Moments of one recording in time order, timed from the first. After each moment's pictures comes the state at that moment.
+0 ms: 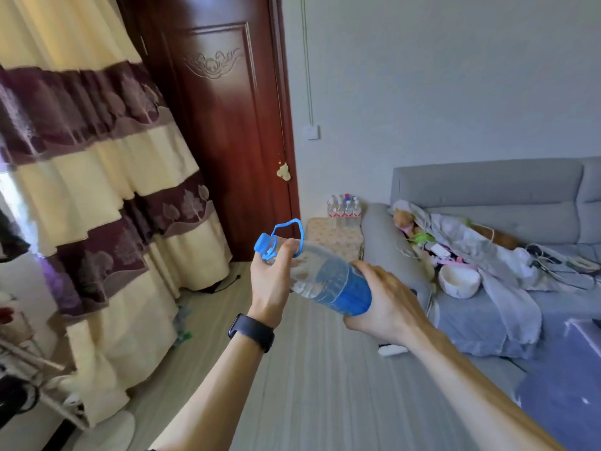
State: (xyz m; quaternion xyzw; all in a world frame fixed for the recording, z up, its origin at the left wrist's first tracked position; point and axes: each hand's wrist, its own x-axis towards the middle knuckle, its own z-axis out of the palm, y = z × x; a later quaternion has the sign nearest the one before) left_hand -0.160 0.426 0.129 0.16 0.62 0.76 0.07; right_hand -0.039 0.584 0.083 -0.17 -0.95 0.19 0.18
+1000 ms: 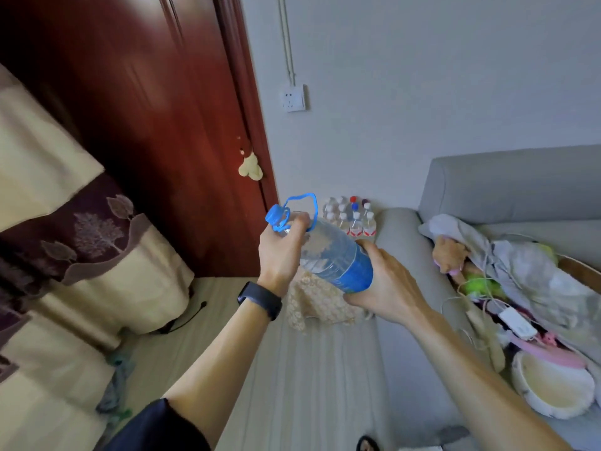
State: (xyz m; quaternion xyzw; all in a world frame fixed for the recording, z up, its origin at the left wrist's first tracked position) left_hand -0.754 0.947 0.059 0.14 0.71 0.69 0.11; right_hand -0.625 1.085 0.003 -0.21 -0.93 0.28 0.14
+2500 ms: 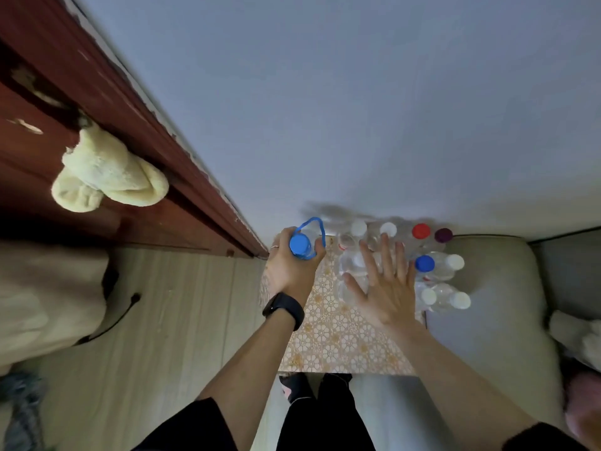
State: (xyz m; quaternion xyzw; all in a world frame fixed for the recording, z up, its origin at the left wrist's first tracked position) left_hand -1.322 1.347 -0.351 0.01 0.89 0.42 0.15; right_hand -1.190 1.472 -0.392 -0.32 -0.93 0.14 -0.11
